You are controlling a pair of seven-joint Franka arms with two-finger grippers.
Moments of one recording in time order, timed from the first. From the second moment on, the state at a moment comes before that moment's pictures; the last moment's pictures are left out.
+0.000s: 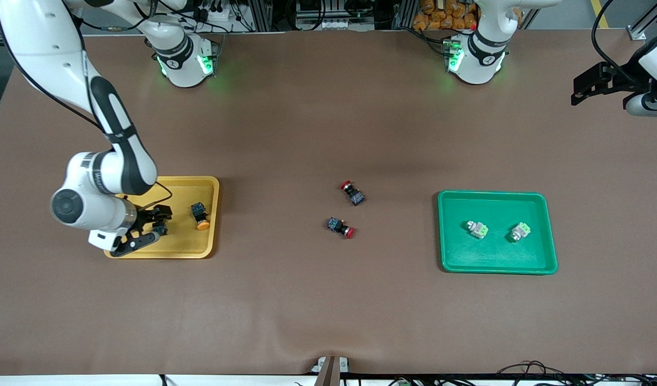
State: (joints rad) left arm -0.08 -0.05 0.01 -1.51 0.01 1.33 0.04; right arm 0.01 0.51 -0.03 -1.83 0.02 2.15 -0.43
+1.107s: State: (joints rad) left arm -0.08 -0.05 0.00 -1.53 0.06 1.37 0.07; right arm 0.05 0.16 -0.02 -1.48 0.02 1.48 -0.27
